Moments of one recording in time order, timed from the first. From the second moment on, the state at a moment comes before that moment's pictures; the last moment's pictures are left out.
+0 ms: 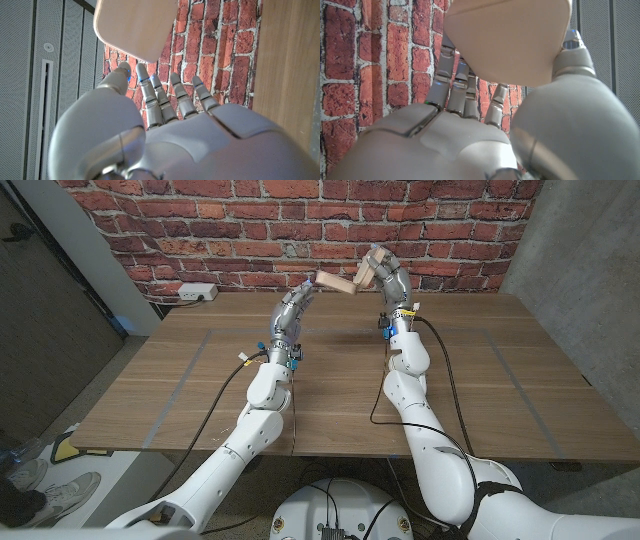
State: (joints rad) left arm 0.93 0.25 0.44 -1.49 -0.64 -0.54 0.12; left_hand 0.87 0.02 0.46 -0.13 0.18 0.65 -0.03 0.67 0.33 0.40 -0.17 0.61 0.37 0.38 -0.04 0.26 0.44 0.06 0.11 0.51 0.21; right arm -0.69 0.28 0.12 -1.07 0.18 0.70 0.39; right_hand 0.96 -0.13 0.28 -0.20 0.34 0.61 -0.11 0.66 0.22 0.52 0.21 0.53 0.31 0.82 0.09 0.21 0.40 0.72 0.06 0.95 0.18
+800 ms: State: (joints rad) left arm 0.95 0.24 0.44 -1.53 -0.64 -0.53 0.12; left_hand 0.67 -0.08 0.38 -0.06 0.20 0.08 -0.11 0.40 0.22 0.12 -0.11 0.41 0.29 0.16 -0.04 0.20 0.38 -0.01 0.11 0.51 0.21; right arm -0.69 0.29 0.15 -1.08 0.20 0.72 0.37; right_hand 0.96 -0.13 0.28 -0.20 0.34 0.61 -0.11 0.66 0.23 0.52 0.21 0.53 0.31 0.82 0.09 0.22 0.40 0.72 0.06 0.95 0.18
